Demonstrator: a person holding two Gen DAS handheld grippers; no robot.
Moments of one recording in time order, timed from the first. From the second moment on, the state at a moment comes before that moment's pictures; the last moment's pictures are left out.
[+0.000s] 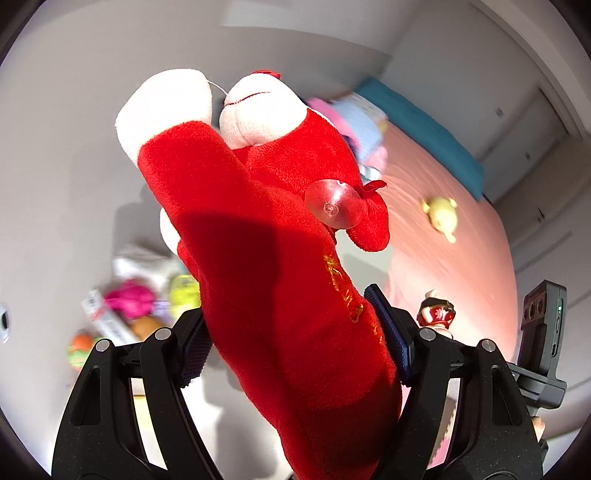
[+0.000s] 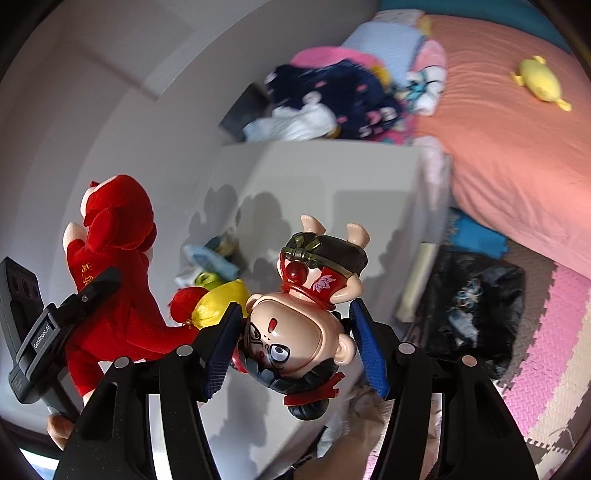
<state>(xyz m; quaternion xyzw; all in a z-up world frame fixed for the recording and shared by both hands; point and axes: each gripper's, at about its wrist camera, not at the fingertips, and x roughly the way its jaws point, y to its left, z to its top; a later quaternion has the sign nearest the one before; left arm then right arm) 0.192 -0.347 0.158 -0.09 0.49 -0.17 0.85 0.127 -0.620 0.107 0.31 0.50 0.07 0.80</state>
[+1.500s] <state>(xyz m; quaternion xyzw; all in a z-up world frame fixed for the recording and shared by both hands) 0.169 -0.553 0.083 0.05 0.56 -0.27 0.78 0.042 -0.777 0.051 0.33 0.51 -0.06 0.79</state>
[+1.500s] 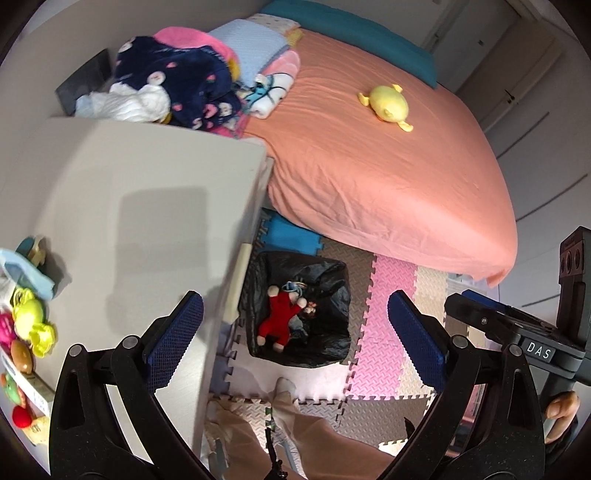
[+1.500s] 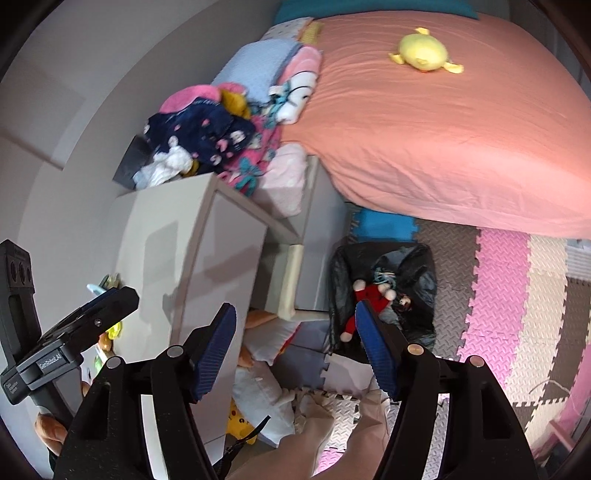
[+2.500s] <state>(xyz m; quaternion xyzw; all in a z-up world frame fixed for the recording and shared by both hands) 0.112 -0.243 0.071 -0.16 0.56 0.06 0.81 0.154 -0.502 0.077 0.15 0.57 0.22 0.78</state>
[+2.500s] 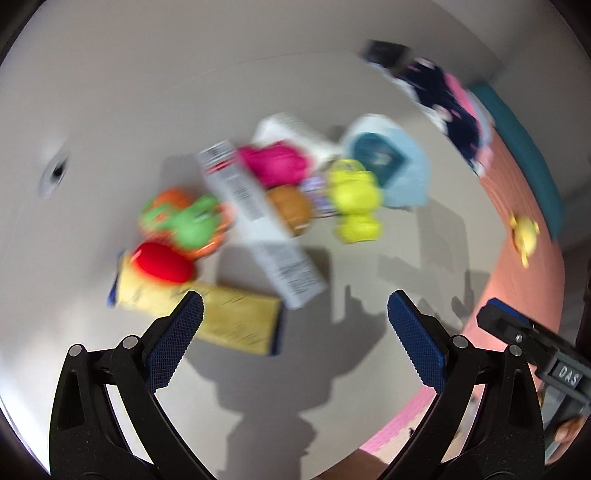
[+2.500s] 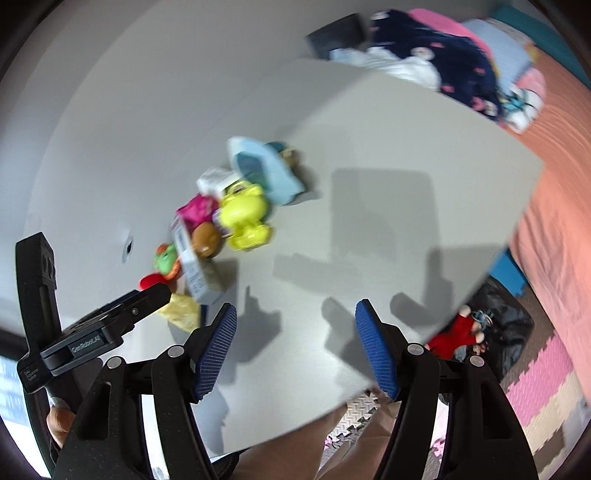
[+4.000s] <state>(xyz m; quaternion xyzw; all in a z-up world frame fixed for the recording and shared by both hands) 0.101 -0.145 0.045 -0.18 0.51 0.13 0.83 0.172 -0.316 0.063 -0.05 0.56 0.34 0.75</state>
